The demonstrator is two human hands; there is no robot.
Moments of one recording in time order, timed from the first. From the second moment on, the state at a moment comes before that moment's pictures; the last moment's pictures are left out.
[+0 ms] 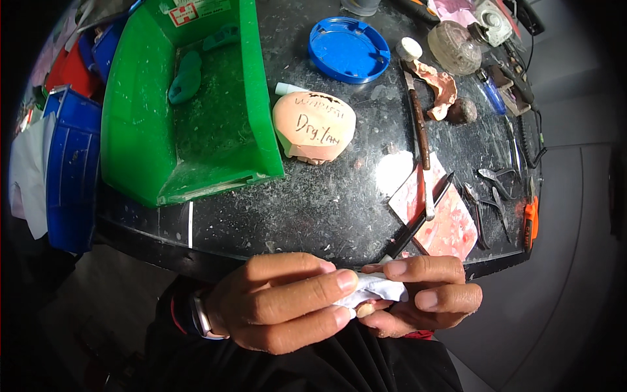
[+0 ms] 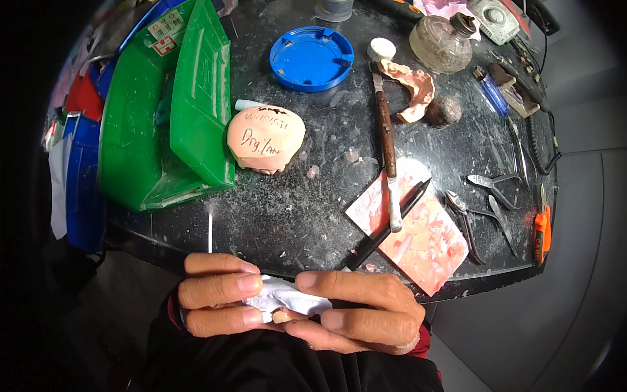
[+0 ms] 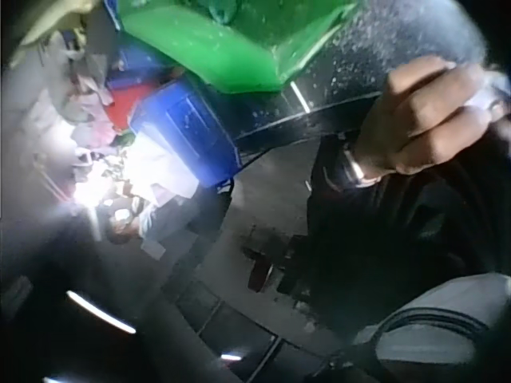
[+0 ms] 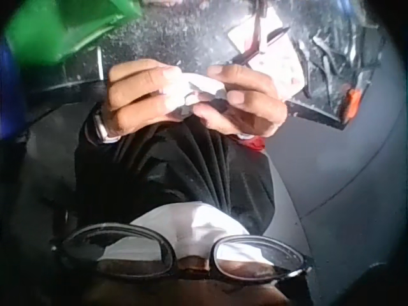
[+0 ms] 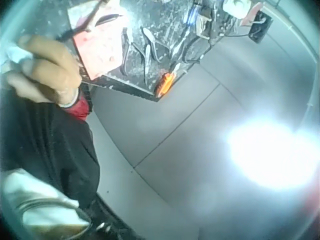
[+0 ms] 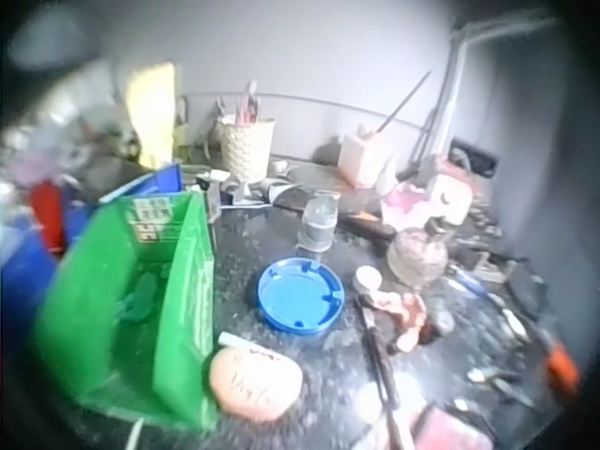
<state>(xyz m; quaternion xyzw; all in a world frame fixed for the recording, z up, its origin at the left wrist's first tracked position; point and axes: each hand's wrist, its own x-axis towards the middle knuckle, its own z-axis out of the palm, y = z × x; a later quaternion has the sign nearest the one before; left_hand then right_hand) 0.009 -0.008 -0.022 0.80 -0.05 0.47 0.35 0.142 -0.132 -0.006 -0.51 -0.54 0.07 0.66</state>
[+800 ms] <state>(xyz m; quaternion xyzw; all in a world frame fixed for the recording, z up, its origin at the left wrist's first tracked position) 0.010 -0.008 -0.017 0.82 -0.04 0.49 0.28 0.148 -0.113 -0.003 -0.49 -0.59 -0.15 0.62</state>
